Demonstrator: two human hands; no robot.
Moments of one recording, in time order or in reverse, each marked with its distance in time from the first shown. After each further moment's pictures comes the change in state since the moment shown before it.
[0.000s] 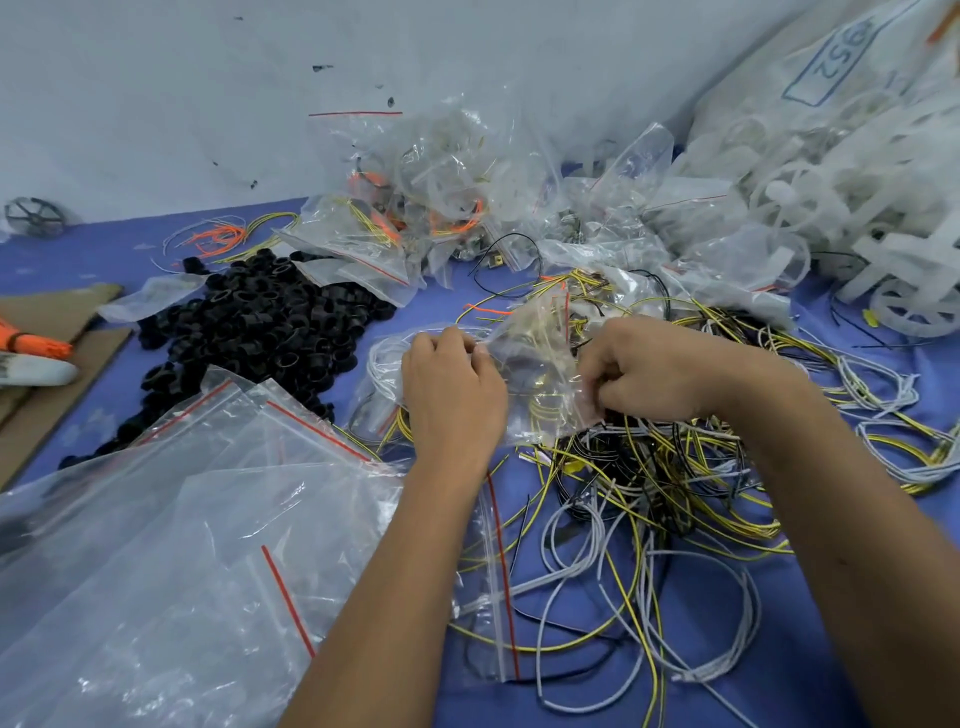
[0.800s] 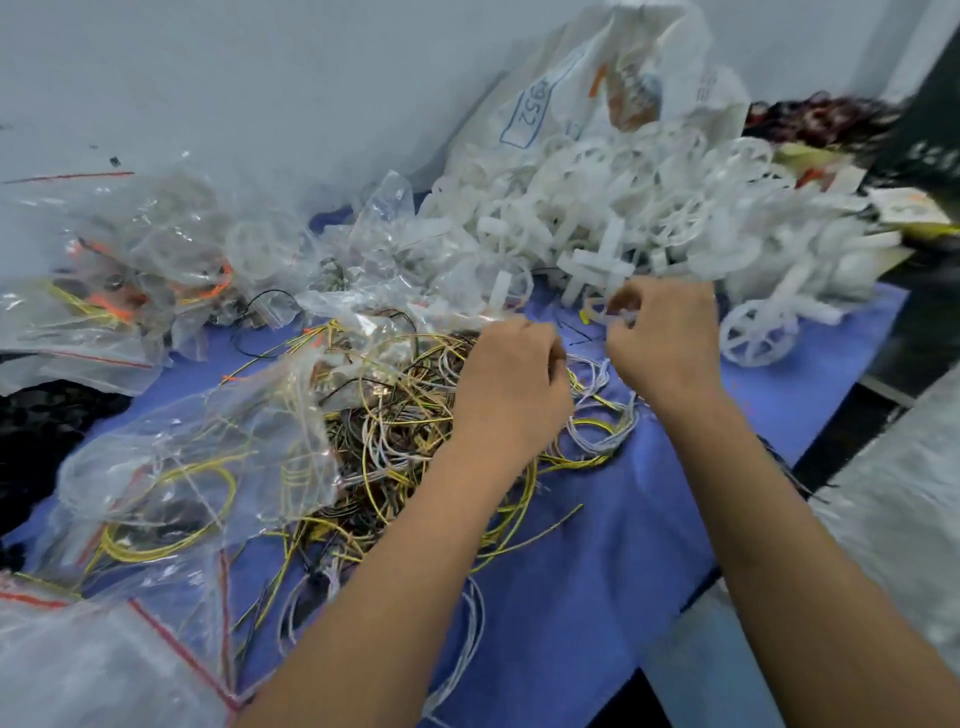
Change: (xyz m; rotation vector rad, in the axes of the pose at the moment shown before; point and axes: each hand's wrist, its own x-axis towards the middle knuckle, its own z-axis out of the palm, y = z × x) left_hand -0.067 0.192 0.115 -0.065 -0.382 0.739; right_hand -0.143 0.143 -0.036 -0.189 1.029 0.752
